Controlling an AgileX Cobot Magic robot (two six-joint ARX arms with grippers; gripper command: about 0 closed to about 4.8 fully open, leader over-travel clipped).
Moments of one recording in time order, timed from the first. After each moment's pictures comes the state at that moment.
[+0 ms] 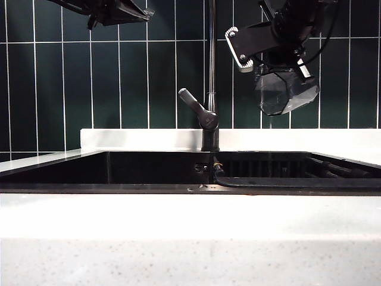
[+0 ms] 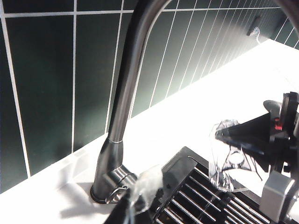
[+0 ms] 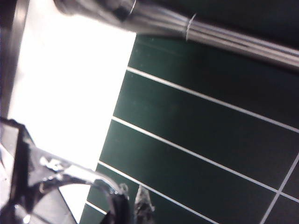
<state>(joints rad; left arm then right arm) -0.15 1.79 1.75 -0.15 0.83 0.00 0.36 1.64 1.32 0.01 0.18 -1.77</state>
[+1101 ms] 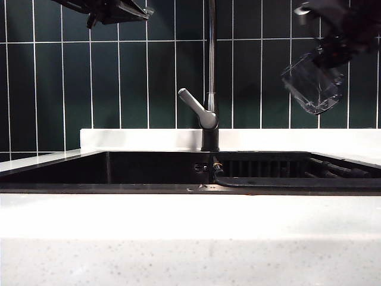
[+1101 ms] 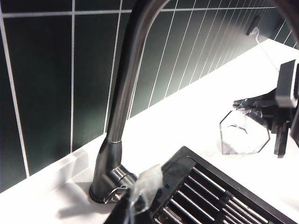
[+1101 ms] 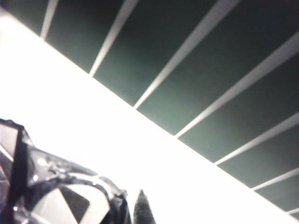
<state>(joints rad) -0.15 1.78 1.75 -0.16 0.83 0.00 0.05 1.57 1.21 0.10 -0.04 -0.58</state>
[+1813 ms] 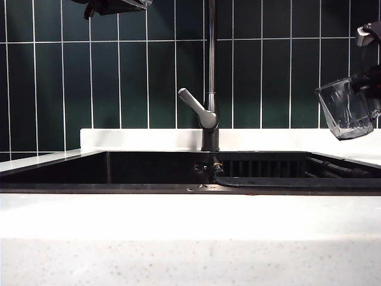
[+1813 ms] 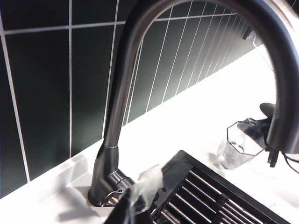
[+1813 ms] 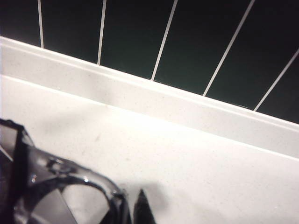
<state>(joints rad) -0.15 1.74 1.75 -0.17 0.83 0.00 -0.14 1.57 0.85 0.55 -0.18 -0.28</state>
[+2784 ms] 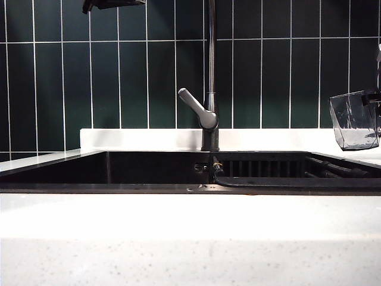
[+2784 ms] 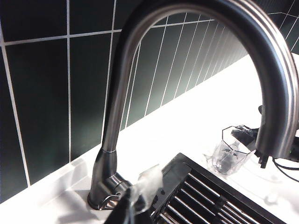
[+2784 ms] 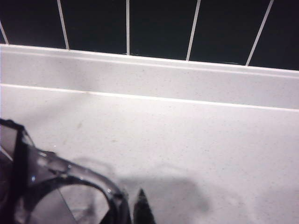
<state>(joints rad) -0.15 1.73 1.75 -0.18 0.83 0.00 -0.20 1.66 0.82 0.66 -0.21 -0.10</state>
